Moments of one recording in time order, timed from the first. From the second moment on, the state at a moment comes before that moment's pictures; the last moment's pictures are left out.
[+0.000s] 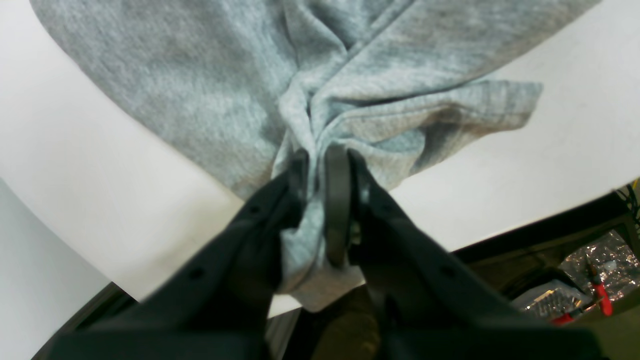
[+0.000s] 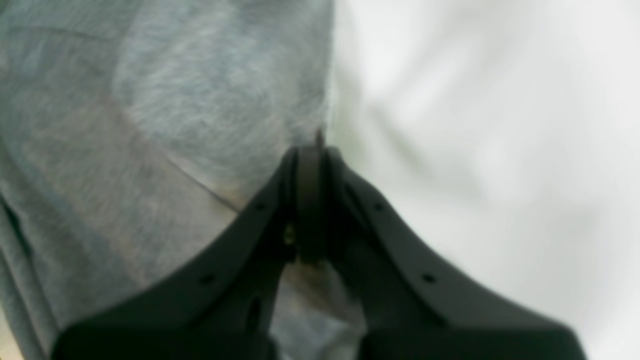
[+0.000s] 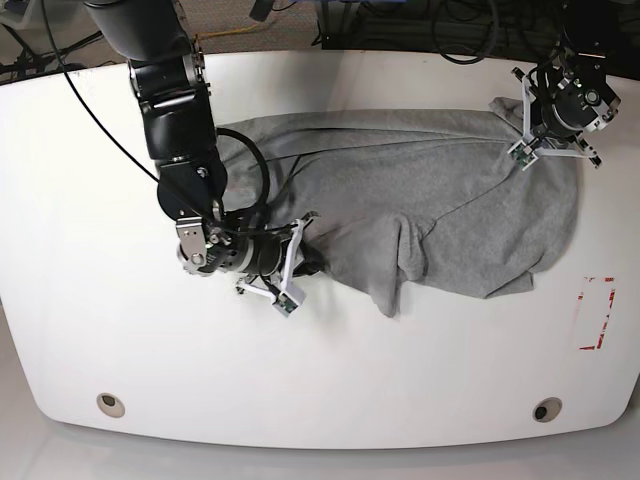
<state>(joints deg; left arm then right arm) 21.3 -25.9 -12.1 112.8 -4.8 -43.1 65.5 22.9 6.8 -11.3 64.3 18.6 40.0 -42.1</state>
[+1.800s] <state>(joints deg) -52.8 -26.2 9.6 113.5 -5.2 -43.0 81.2 65.6 29.9 -1.4 87.0 19.3 41.3 -64.2</state>
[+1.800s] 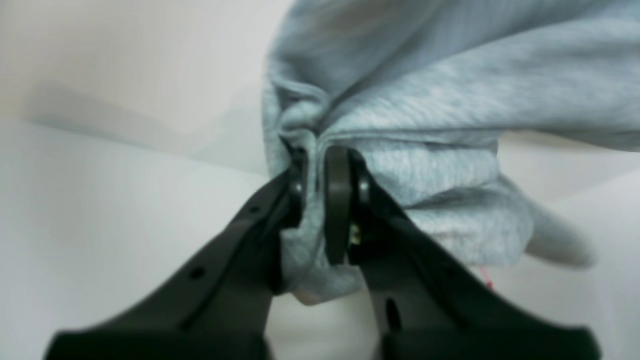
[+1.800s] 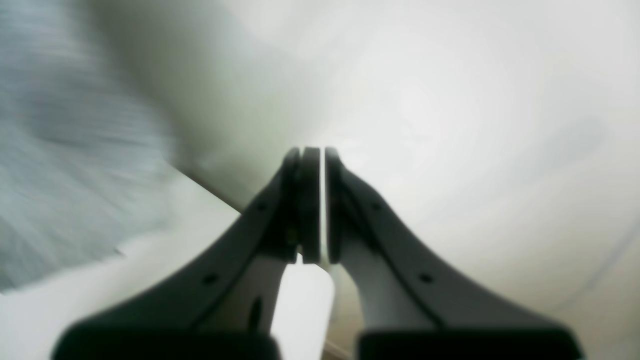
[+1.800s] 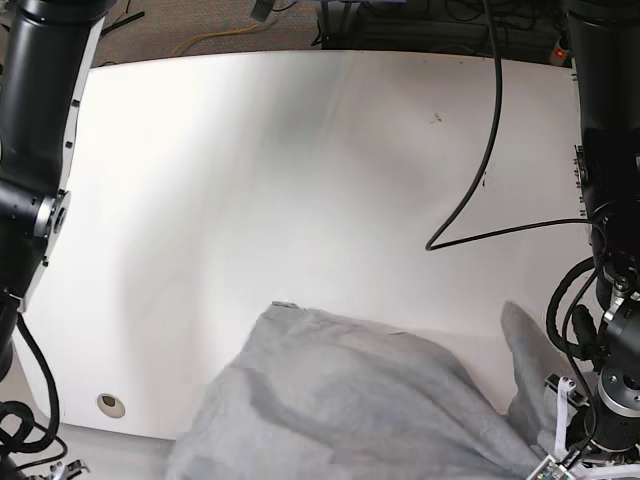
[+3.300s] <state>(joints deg) 9.9 -30.0 0.8 114.5 -5.4 -42.9 80.6 21.6 10.3 16.4 74.5 18.4 41.0 -58.0</state>
